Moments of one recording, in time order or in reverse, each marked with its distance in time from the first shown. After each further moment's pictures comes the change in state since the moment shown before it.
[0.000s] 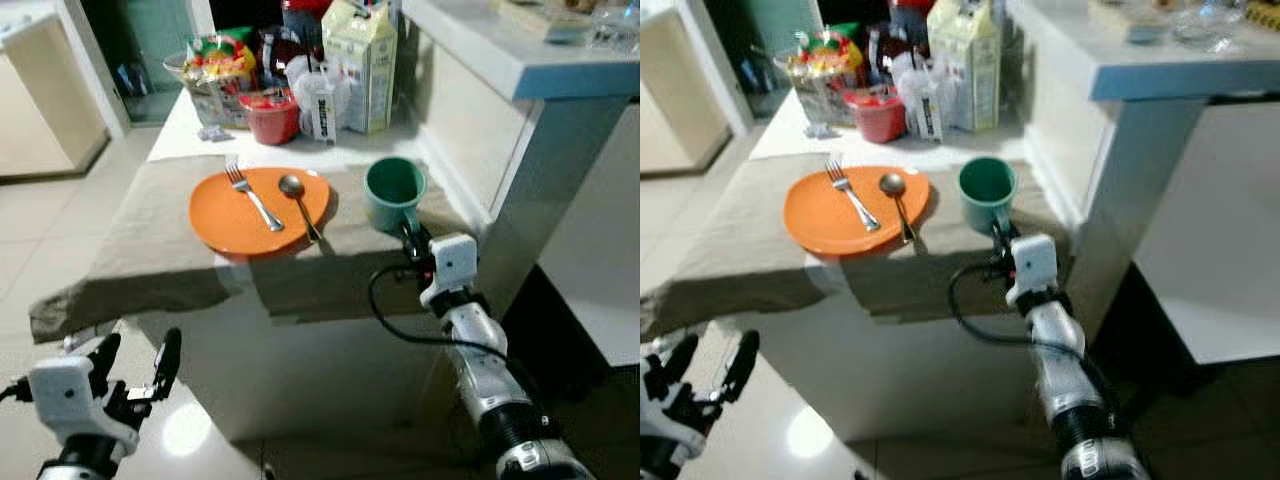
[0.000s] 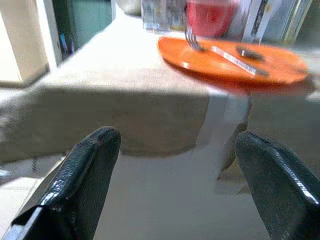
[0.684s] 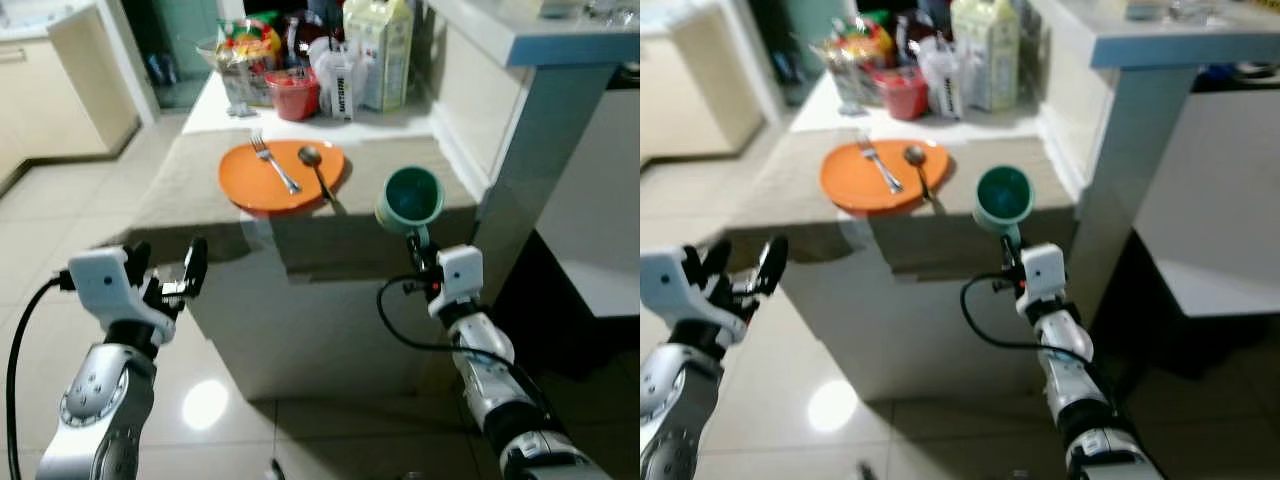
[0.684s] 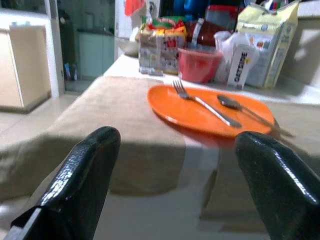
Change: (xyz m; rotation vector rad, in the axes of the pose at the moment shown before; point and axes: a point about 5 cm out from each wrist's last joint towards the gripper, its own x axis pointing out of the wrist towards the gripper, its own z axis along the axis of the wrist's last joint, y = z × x) left arm 0.081 -0.025 0.043 -0.054 -0.132 -0.040; right arm -0.007 -0.008 -0.015 0.014 0.021 -0.001
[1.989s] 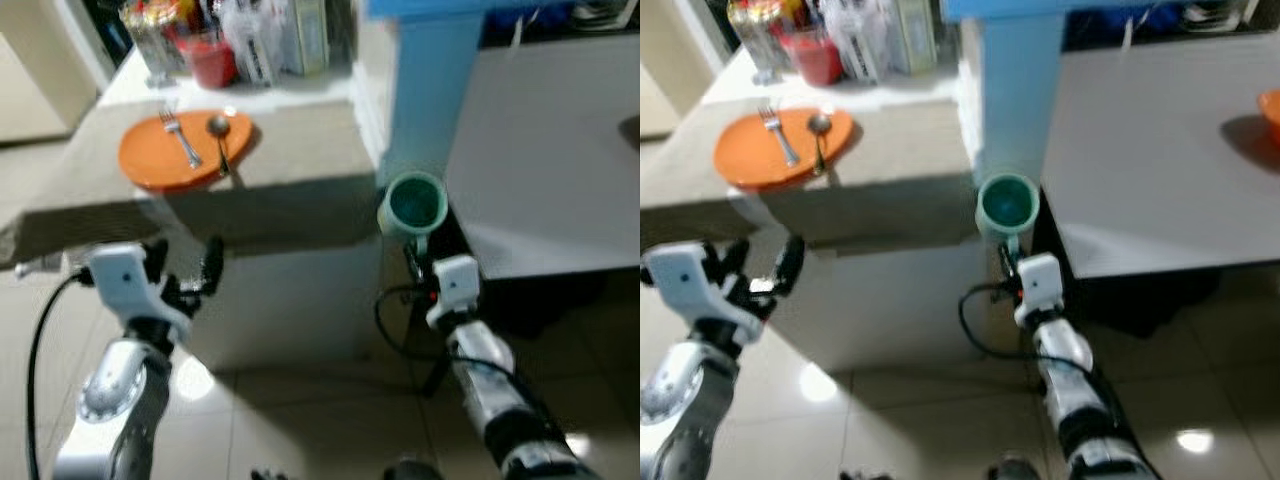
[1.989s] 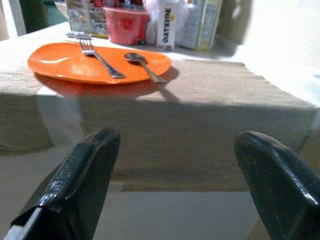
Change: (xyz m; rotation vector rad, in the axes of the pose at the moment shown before) left arm 0.004 -0.017 -0.001 -0.019 0.002 -0.049; right arm -0.005 0.008 0.008 -0.038 -0.091 0.042
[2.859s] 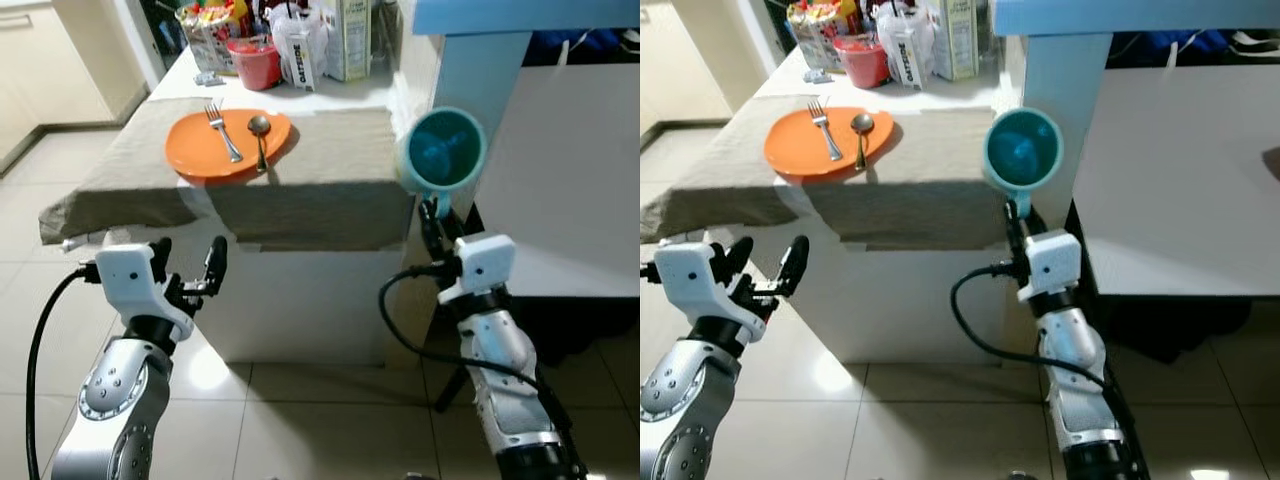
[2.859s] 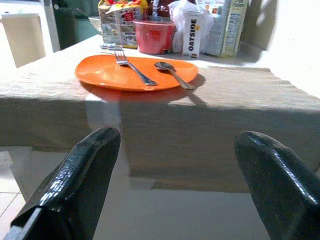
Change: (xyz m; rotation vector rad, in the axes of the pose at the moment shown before) left arm 0.002 0.001 0.000 0.055 0.004 -0.013; right arm -0.005 0.006 0.071 -0.052 -0.160 -0.076
